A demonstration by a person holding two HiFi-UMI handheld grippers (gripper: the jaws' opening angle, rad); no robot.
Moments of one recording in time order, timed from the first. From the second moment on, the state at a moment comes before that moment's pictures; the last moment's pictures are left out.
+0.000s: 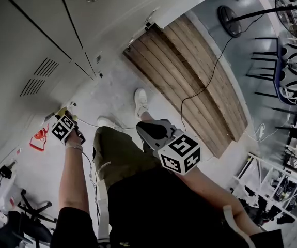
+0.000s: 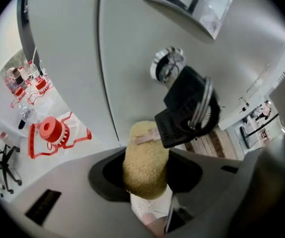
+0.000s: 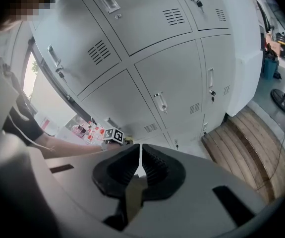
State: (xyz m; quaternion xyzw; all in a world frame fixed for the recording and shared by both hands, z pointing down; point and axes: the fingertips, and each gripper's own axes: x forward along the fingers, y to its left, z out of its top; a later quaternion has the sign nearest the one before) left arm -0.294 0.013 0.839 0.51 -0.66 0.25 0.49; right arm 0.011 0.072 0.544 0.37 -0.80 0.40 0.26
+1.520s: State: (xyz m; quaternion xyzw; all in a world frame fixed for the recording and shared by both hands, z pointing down) left arm -0.344 0.055 0.763 0.54 -0.64 0.35 0.42; right arm -0.048 0.068 0.511 0.32 -0.85 0.37 0.22
